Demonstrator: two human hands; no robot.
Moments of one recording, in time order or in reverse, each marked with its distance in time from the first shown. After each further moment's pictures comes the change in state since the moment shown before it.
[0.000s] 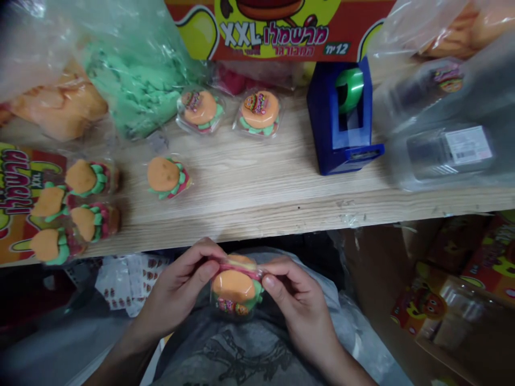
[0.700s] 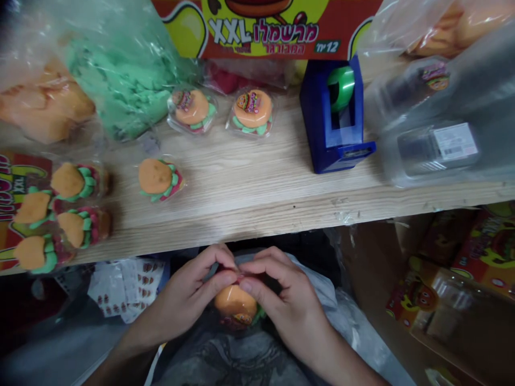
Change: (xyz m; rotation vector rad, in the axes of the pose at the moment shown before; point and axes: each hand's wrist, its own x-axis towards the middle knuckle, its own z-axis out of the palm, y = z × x) left_hand 0.009 0.010 0.006 0.116 -0.244 0.005; right_hand 0.013 -0.027 0.004 -0.235 -0.153 0.033
